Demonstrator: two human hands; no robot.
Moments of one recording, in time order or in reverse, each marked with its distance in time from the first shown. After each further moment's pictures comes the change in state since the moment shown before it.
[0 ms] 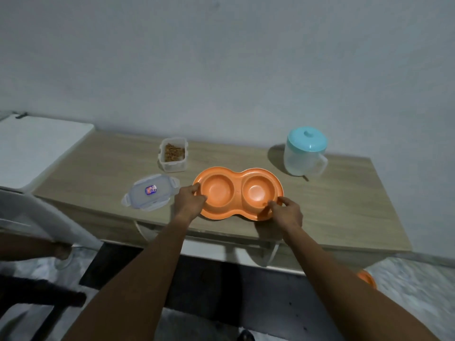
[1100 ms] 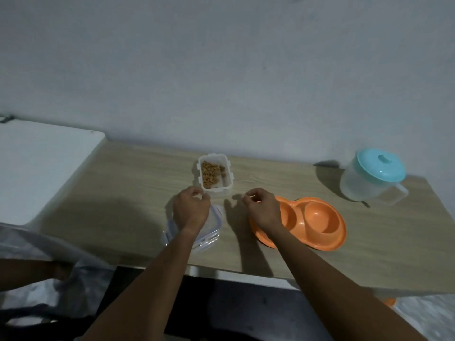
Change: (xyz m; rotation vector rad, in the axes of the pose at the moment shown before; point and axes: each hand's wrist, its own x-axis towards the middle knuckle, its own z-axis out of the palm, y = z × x) left_hand 0.159 -0.053 -0.101 -0.018 0.218 0.049; right_hand 0.008 -0.118 0.225 -0.118 -0.128 -0.300
